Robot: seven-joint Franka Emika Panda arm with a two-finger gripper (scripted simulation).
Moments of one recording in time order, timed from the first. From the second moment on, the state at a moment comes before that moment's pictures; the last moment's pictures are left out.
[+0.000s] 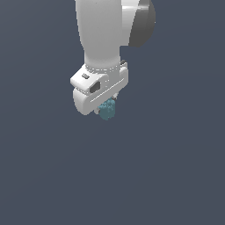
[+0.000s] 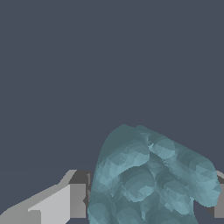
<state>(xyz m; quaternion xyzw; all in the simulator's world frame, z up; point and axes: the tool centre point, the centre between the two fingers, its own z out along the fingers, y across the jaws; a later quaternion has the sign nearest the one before) 0.026 -0.024 0.305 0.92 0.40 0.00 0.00</state>
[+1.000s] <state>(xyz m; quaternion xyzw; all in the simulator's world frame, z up) 0.070 0.003 0.426 0.92 0.40 0.00 0.00</state>
